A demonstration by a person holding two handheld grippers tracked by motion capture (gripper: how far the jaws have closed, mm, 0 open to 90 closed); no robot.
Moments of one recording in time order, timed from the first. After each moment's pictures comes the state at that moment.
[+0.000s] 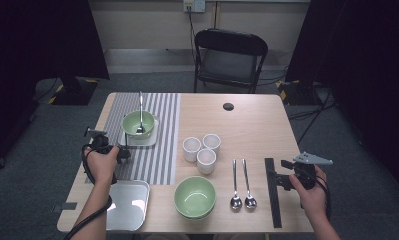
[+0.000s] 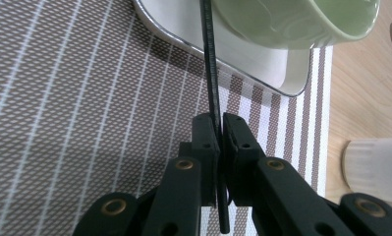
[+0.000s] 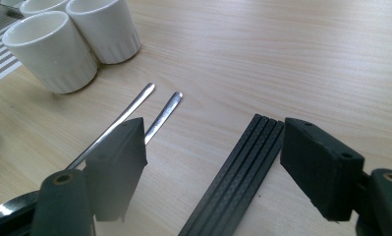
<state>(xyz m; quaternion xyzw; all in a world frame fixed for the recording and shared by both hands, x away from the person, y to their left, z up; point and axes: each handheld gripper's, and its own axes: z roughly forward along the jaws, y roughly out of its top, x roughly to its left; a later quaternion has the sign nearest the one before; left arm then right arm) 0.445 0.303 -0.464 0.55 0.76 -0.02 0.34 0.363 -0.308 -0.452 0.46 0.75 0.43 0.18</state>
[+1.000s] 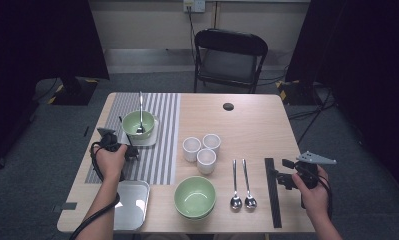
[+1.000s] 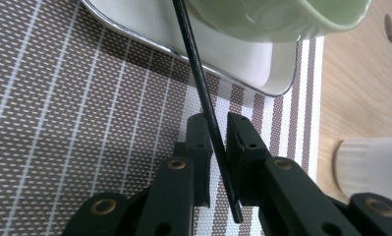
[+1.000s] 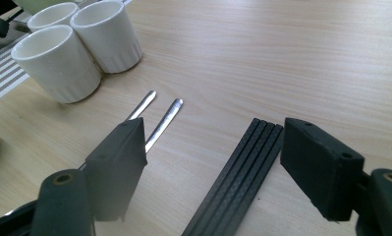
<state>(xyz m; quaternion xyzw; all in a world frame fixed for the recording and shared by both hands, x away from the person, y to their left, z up) 0.456 0.284 -0.469 0.56 0.76 -0.03 0.34 0.363 -0.312 -0.450 0.47 0.74 0.45 0.17</state>
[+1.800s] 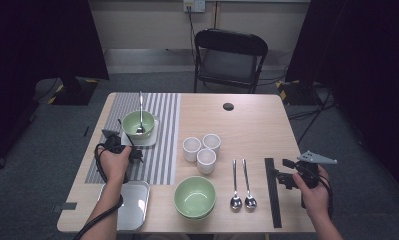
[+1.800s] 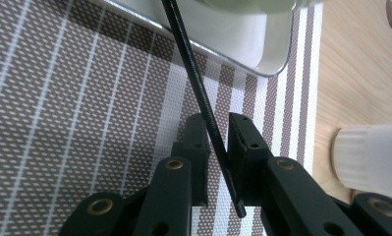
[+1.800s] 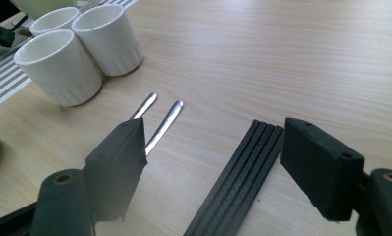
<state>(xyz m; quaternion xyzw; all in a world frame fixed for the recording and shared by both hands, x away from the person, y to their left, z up) 0.452 0.271 -0.473 0.56 0.75 -0.04 0.34 0.364 -0.315 -0.450 0.47 0.74 0.45 0.17</state>
